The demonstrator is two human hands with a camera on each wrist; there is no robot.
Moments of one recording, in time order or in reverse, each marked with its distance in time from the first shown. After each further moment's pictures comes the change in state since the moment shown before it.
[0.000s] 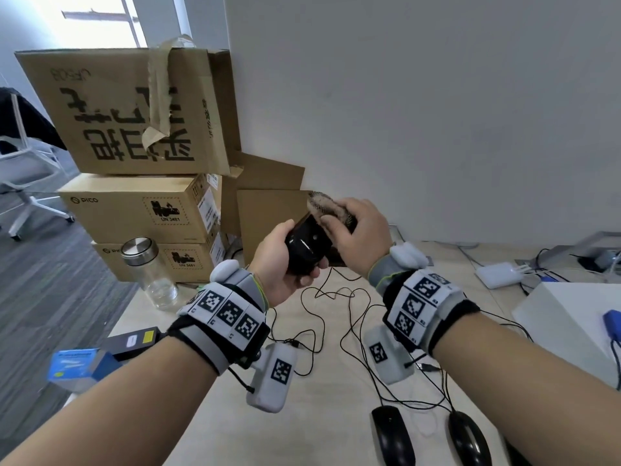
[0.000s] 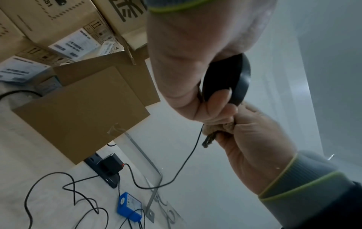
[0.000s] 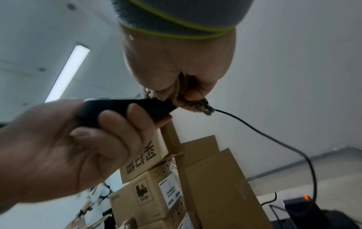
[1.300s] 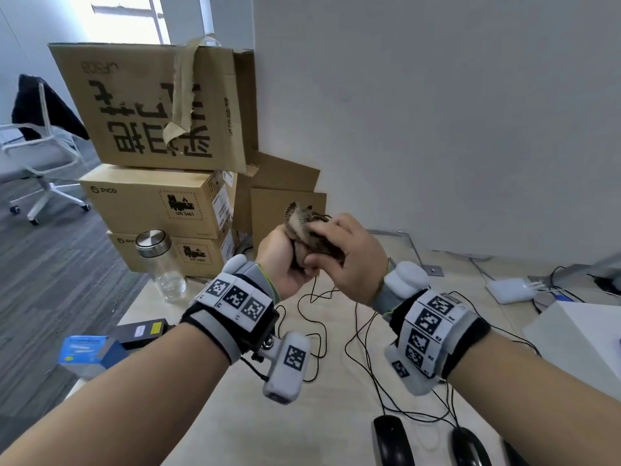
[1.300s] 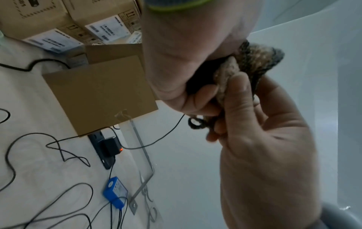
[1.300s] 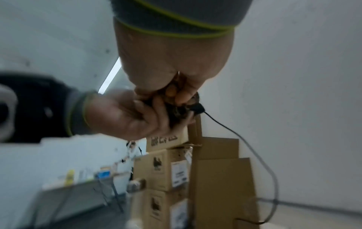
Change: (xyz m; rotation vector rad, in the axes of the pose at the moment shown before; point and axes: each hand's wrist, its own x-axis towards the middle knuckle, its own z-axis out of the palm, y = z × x) left_hand 0.016 0.007 -0.012 -0.167 0.120 -0.004; right_hand -0.018 -0.006 0.011 0.008 -0.217 -0.368
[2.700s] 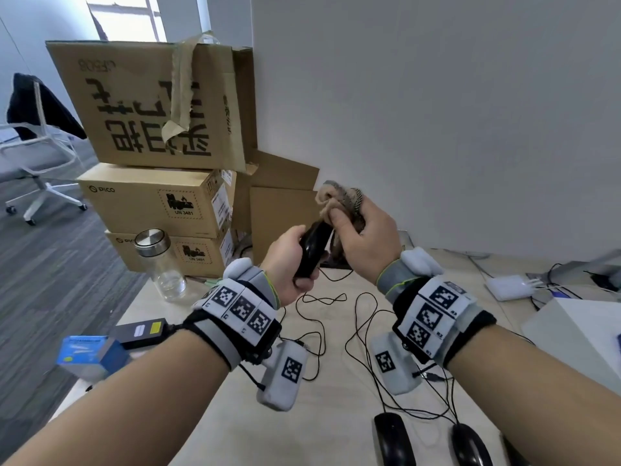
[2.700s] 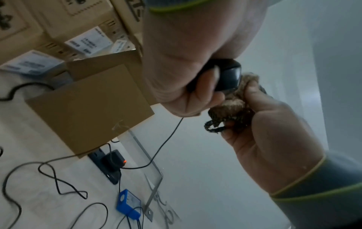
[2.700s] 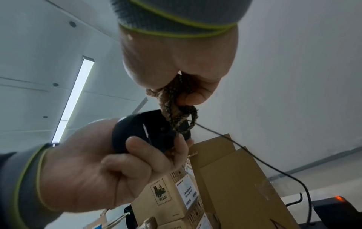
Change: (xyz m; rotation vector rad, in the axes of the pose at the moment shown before) left_hand -0.010 -0.009 0.000 0.182 0.021 -0.023; right_hand 0.017 -0.009 -0.009 0.077 0.239 0.370
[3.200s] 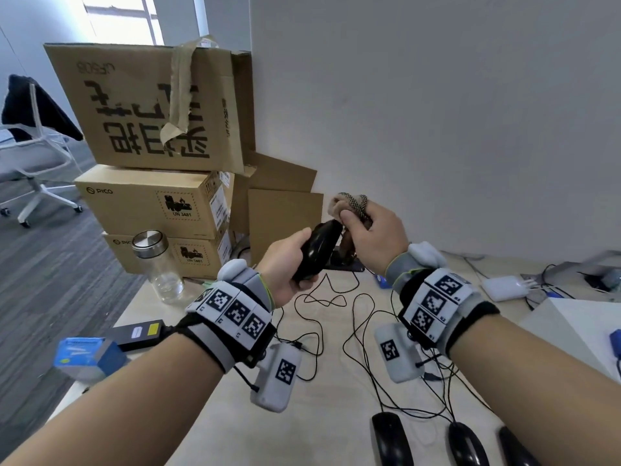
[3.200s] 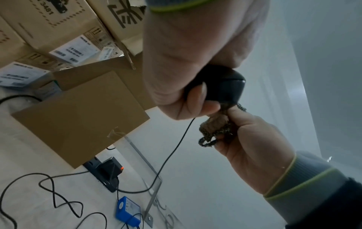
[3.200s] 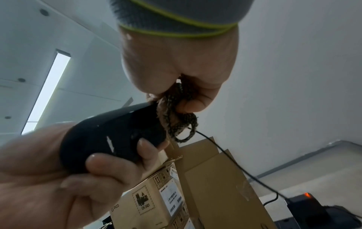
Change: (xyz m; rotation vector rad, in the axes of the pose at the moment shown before) left_hand -0.014 0.004 0.002 0.102 -0.015 0.057; right_hand 0.014 0.019 -0.012 -0.039 -0.045 0.072
